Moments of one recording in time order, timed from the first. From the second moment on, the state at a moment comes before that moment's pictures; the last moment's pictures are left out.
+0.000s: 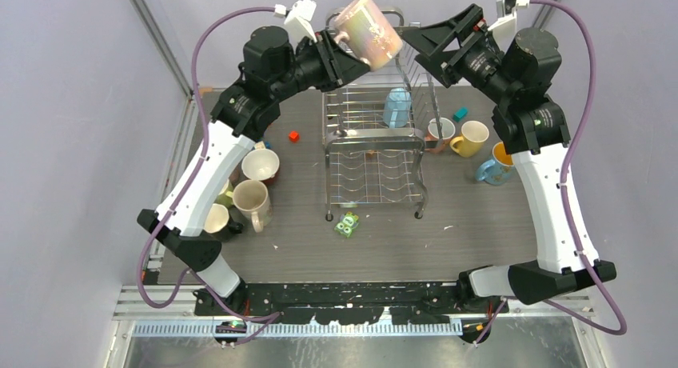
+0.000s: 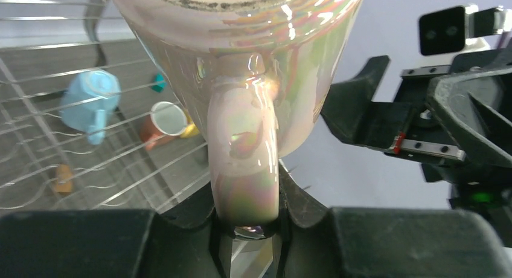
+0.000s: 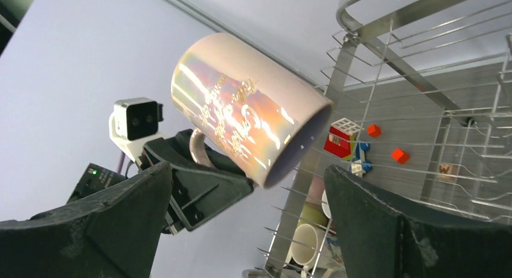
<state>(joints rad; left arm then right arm) -0.61 1.62 2.06 -0.49 0.26 -0.70 0.24 1.34 1.83 -0.43 -0.40 0.97</state>
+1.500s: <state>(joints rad) -0.67 1.66 2.03 -0.17 0.39 -1.09 0.28 1.40 1.64 0.25 -0.49 1.38</state>
